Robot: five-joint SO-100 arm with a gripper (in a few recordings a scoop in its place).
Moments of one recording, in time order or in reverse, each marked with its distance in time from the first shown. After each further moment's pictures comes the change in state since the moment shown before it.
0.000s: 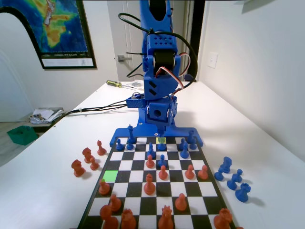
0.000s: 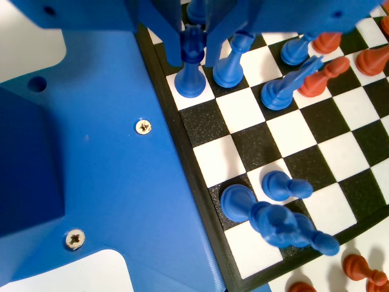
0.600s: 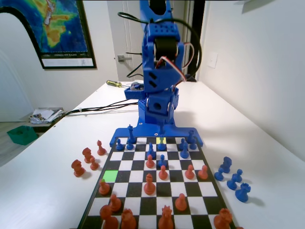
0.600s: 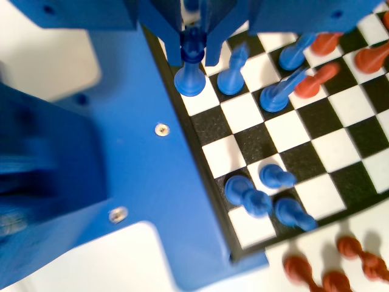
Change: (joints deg) arm 0.6 1.1 -12.8 21.9 0.5
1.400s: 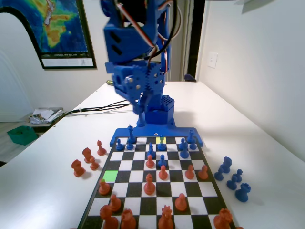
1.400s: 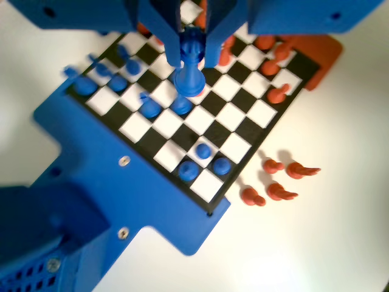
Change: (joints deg) arm 17.1 -9.8 -30.0 15.3 14.6
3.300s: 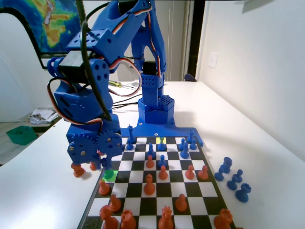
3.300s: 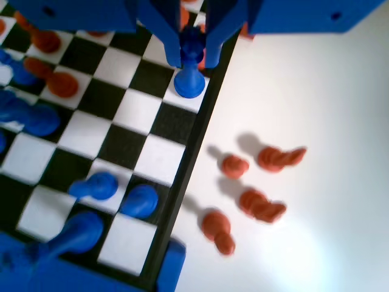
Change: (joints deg) arm 10.5 -36.8 -17.7 -22.2 6.4
